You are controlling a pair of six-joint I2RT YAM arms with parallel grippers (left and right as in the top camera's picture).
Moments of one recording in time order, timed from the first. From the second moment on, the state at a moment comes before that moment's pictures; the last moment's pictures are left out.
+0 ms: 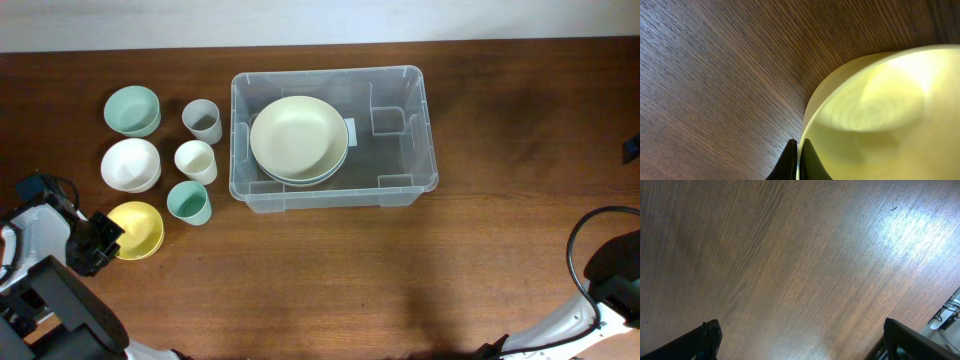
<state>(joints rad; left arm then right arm) 0.62 1.74 1.09 -0.87 0.02 -0.29 -0.72 2.06 2.20 -1.62 0.07 0.40</state>
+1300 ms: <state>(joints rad) 0.66 1.27 1.41 -0.99 0.05 -0.34 -0.72 2.06 2.20 -1.62 0.07 0.40</state>
